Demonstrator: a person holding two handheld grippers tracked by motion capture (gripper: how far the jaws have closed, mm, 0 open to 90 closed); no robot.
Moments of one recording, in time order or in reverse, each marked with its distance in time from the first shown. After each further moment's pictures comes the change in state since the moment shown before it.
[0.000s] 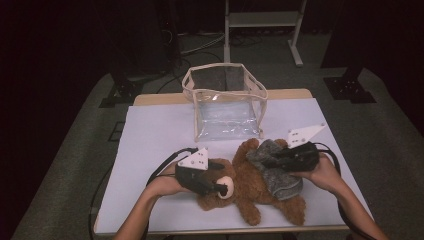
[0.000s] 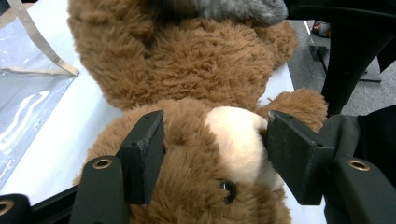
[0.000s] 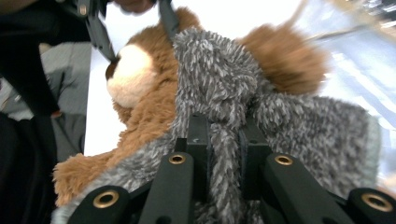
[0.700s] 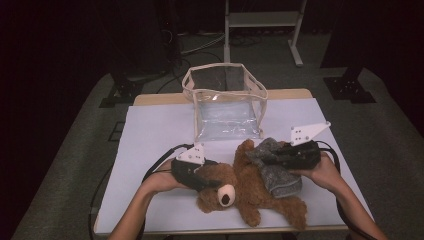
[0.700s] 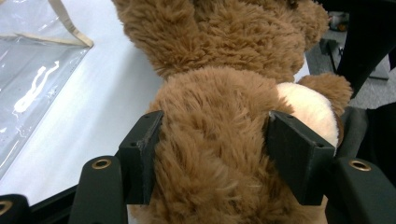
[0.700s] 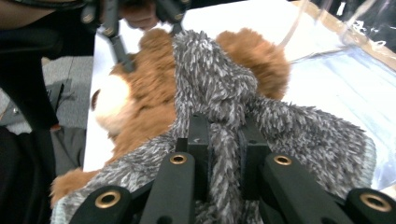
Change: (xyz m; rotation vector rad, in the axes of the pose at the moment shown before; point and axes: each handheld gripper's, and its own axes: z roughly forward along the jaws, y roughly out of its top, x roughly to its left) left arm 0.011 -0.007 -0.003 0.062 0.009 -0.065; right arm -0.004 0.006 -0.012 -0.069 -0.019 0.010
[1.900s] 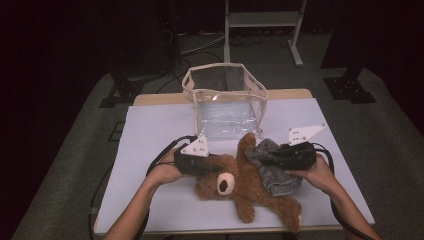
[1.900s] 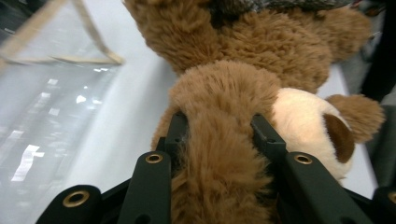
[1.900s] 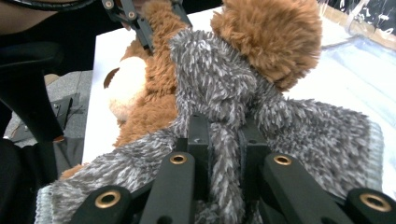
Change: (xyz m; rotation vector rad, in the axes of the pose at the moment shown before) left arm 0.020 0.023 -0.008 0.015 0.104 0.071; right arm -0.010 -0.014 0.013 -0.049 0.026 0.048
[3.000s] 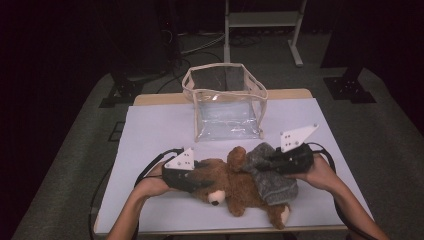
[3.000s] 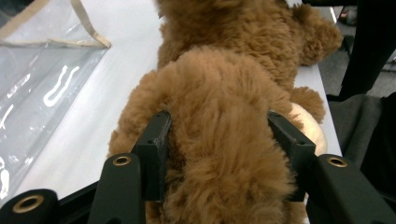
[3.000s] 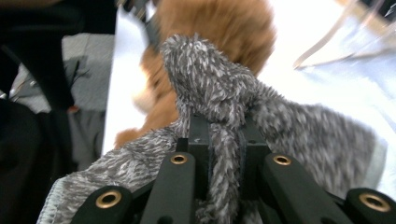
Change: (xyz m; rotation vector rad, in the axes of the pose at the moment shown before) left arm -0.030 -0.037 -0.011 -0.043 -0.031 0.001; right arm 0.025 0.032 0.001 0.106 0.035 -0.137
